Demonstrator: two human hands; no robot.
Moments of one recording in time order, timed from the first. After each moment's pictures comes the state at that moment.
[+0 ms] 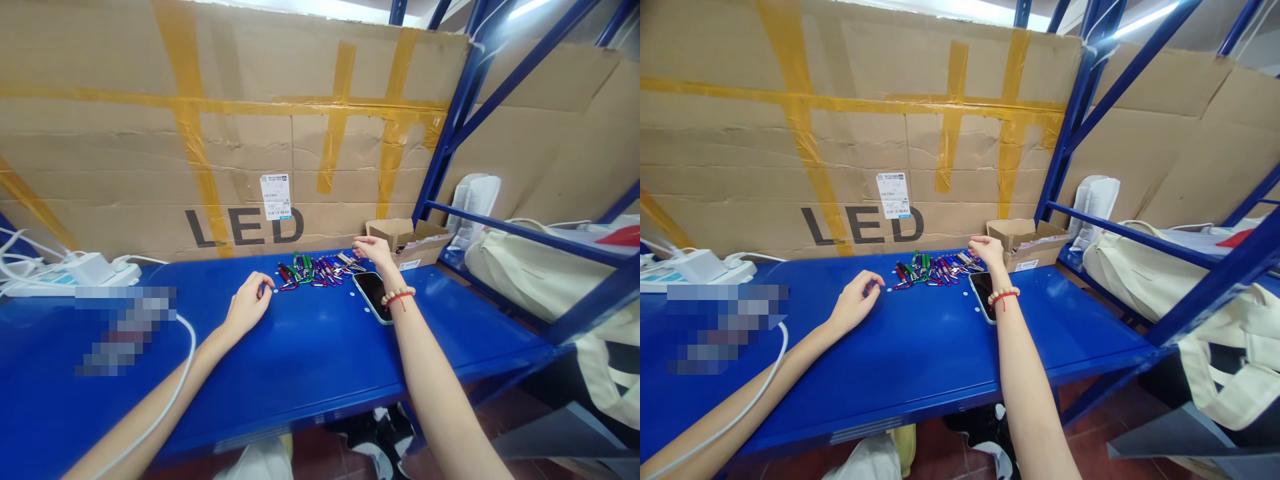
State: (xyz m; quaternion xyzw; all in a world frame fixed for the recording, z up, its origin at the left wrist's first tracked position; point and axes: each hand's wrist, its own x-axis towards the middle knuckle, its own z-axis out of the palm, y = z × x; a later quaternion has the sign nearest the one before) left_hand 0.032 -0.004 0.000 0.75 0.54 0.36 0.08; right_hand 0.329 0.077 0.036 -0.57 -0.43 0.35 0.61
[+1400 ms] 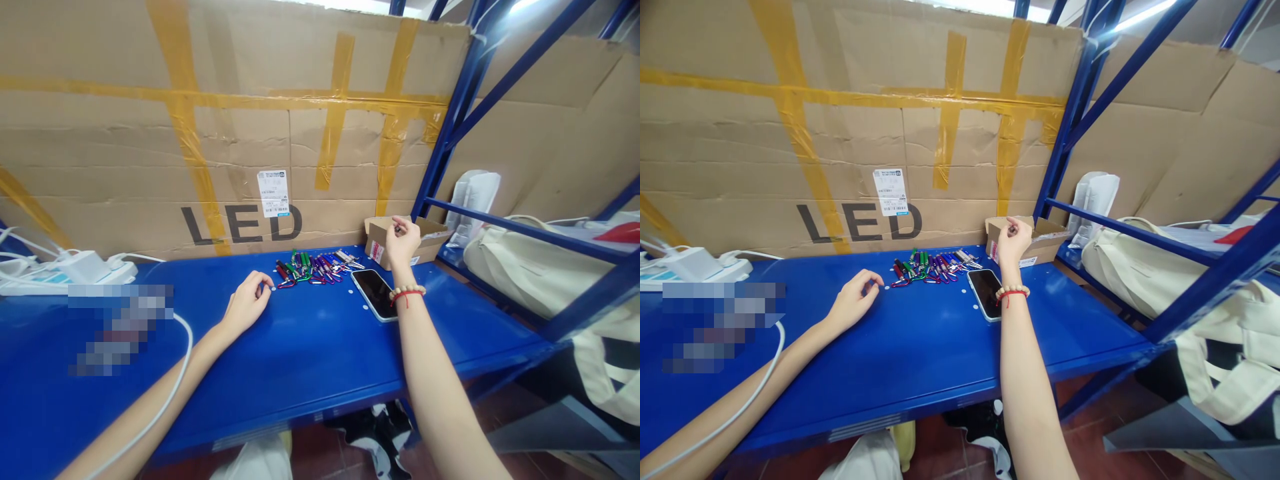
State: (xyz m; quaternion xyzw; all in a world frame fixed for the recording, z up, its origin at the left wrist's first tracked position) left_hand 0.033 -0.002 -0.003 0.77 0.53 0.35 0.09; right_hand 0.376 0.084 0.029 -0.61 -0.44 -0.10 0.65
